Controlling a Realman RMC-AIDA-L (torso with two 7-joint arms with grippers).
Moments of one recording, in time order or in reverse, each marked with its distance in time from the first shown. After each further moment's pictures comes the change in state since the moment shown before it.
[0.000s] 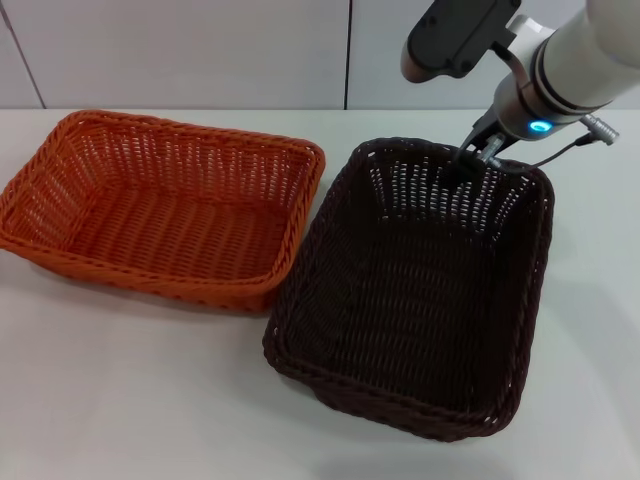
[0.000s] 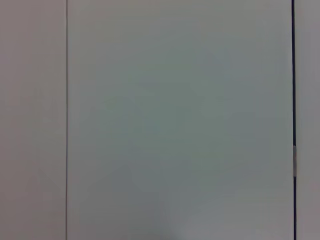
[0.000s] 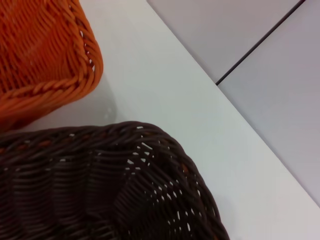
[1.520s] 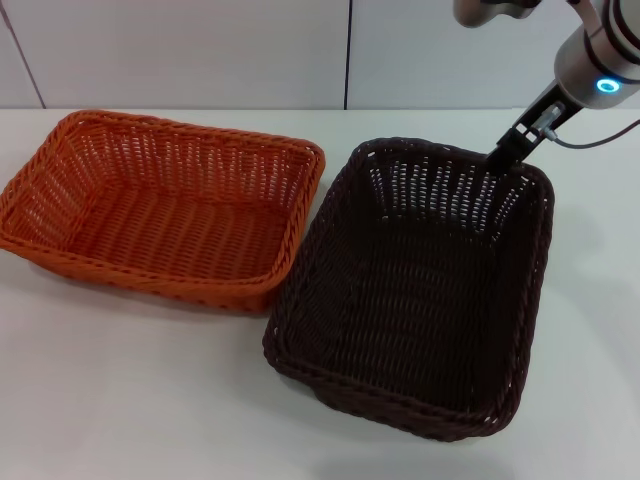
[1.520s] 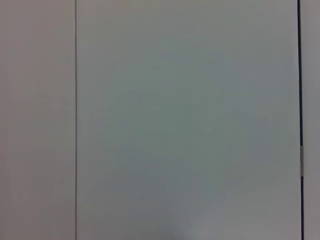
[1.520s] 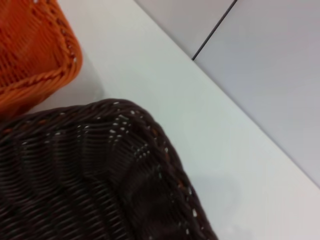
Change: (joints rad) left arm 0.023 -0.001 0.000 0.000 0.000 0.021 0.000; right arm -0.052 -0.038 0.069 -0.306 -0.007 -0.354 0.061
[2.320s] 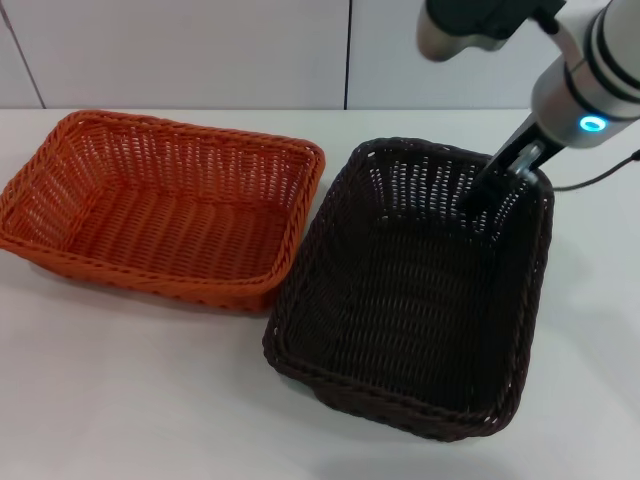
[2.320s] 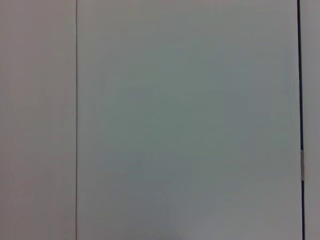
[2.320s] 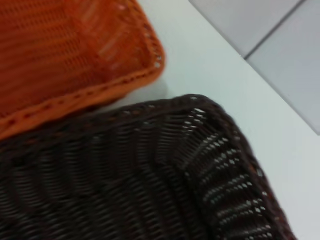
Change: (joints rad) left arm 0.000 0.001 0.000 0.000 -0.001 0.010 0.000; right arm -0.077 0.033 -0.141 -0.281 0.041 -0.211 0.133
